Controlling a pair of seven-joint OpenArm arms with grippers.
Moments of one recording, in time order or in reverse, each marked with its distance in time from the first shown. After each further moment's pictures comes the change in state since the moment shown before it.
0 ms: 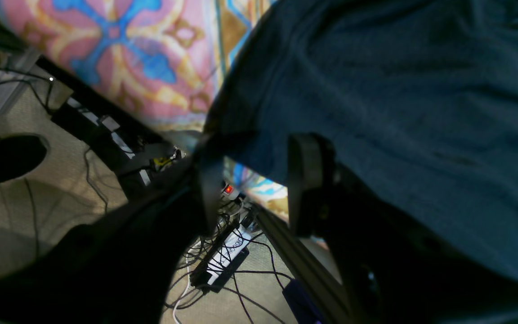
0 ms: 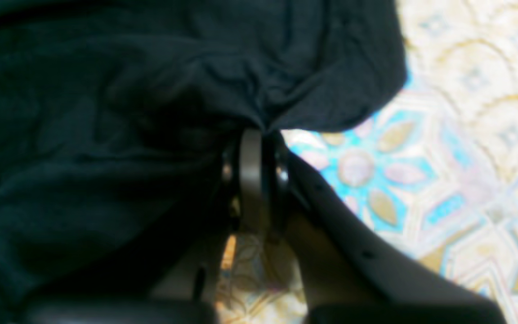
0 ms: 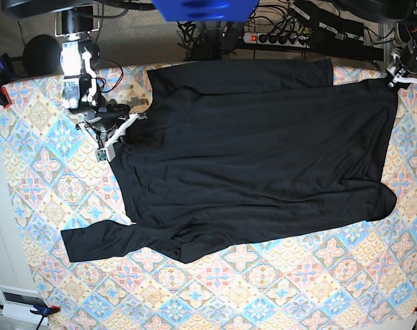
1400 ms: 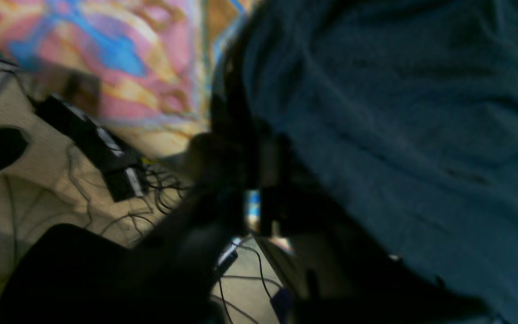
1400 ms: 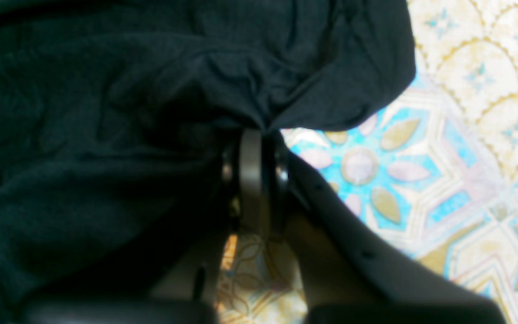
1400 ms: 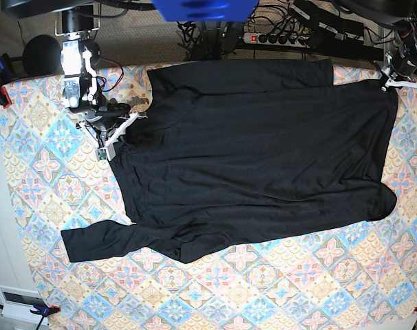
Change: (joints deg) left arm -5.2 3.5 0.9 -3.5 4.4 -0.3 -0.5; right arm -0.5 -0.2 0.0 0.3 0.0 0.0 0.2
